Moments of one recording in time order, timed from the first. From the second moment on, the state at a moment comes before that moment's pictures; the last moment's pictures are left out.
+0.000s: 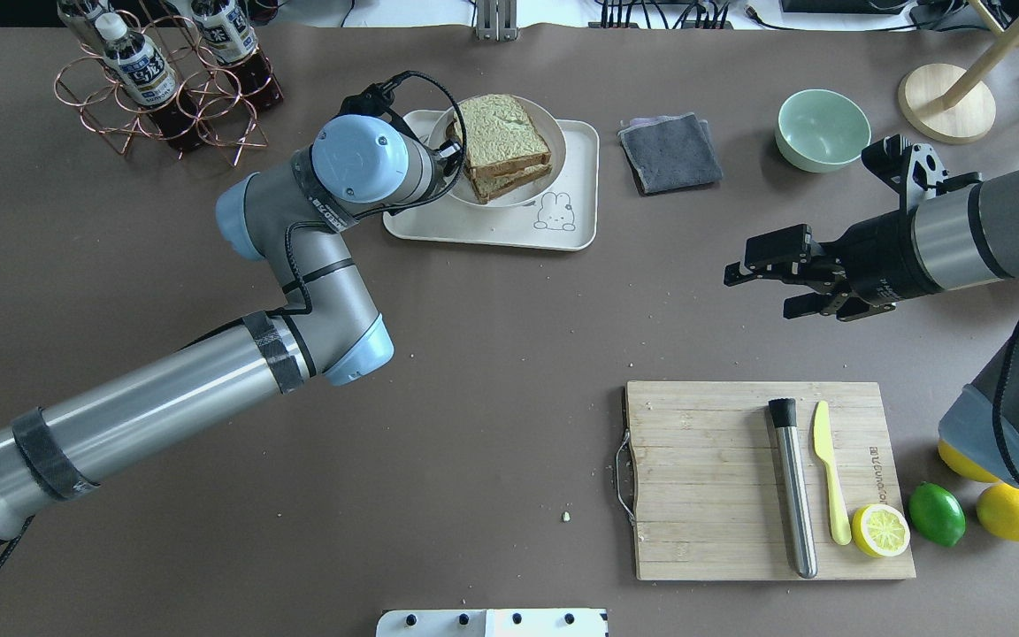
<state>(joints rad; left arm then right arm) -0.64 -2.44 -1.13 -2.18 -1.59 -1.79 0.84 -1.47 1.97 -0.85 2.23 1.50</state>
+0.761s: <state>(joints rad) -0.64 -2.42 -1.13 -2.19 -1.59 -1.77 0.84 -1.47 1.95 -0.85 2.22 1.50</state>
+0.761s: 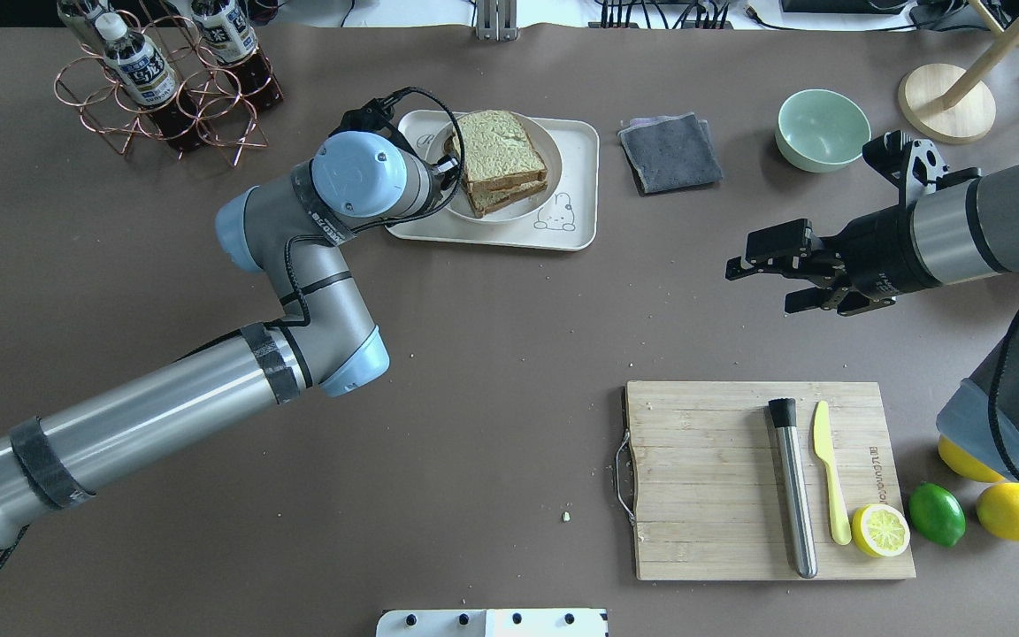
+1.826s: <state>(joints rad) -0.71 -2.25 -1.36 -2.21 -1.74 -1.76 0.85 -1.46 1.95 -0.85 2.23 1.50</state>
